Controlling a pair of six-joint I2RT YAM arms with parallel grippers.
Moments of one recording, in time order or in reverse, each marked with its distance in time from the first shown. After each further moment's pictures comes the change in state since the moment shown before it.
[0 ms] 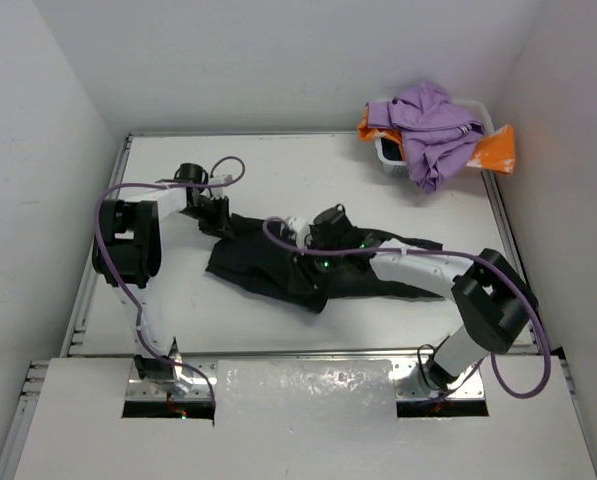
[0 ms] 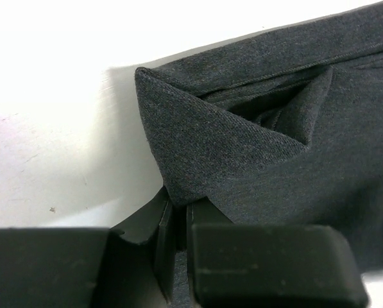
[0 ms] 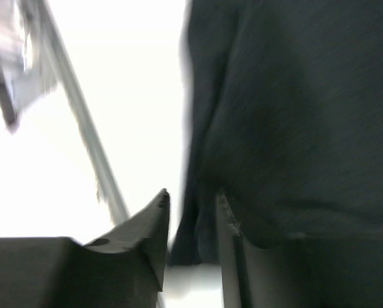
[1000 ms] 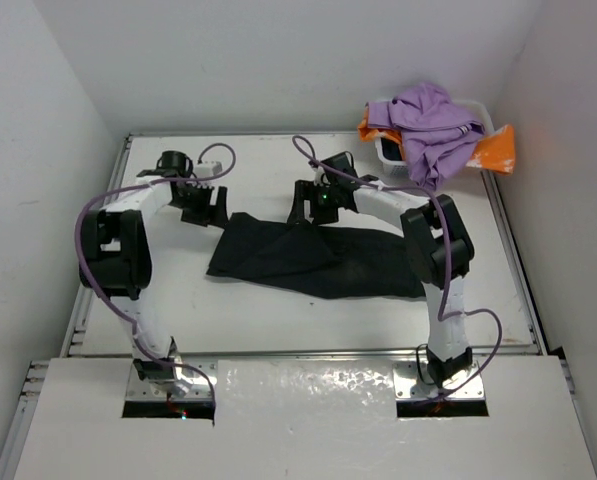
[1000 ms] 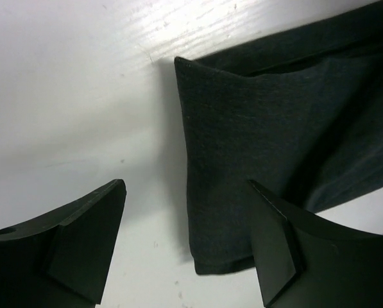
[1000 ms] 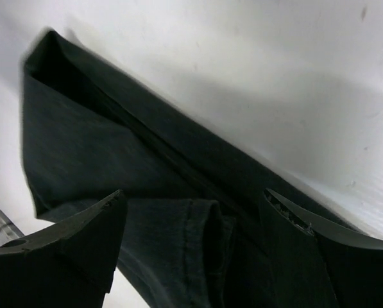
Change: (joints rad) left arm 0.052 -0.146 0.053 -0.106 -0.023 0.151; right arm -0.268 0.504 0.557 -0.150 0.145 0.381
